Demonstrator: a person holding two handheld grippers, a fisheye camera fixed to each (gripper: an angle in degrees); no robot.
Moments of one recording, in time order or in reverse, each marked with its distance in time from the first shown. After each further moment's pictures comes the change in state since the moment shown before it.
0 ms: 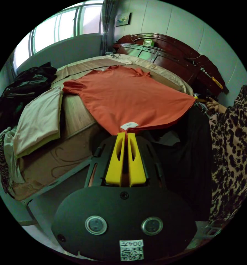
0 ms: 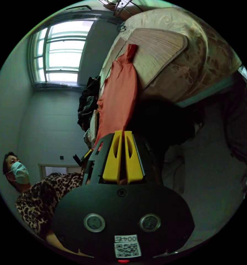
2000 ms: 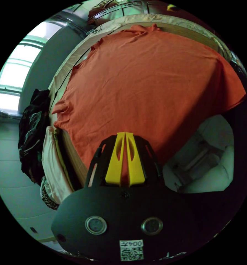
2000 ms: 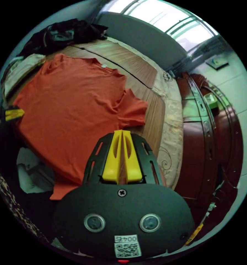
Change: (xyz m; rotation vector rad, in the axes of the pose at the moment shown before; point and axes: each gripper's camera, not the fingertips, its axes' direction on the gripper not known) left arm 0.180 -0.117 0.387 -0.383 -0.475 0.318; right arm -0.333 -0.228 0.200 -0.013 1.193 -0.814
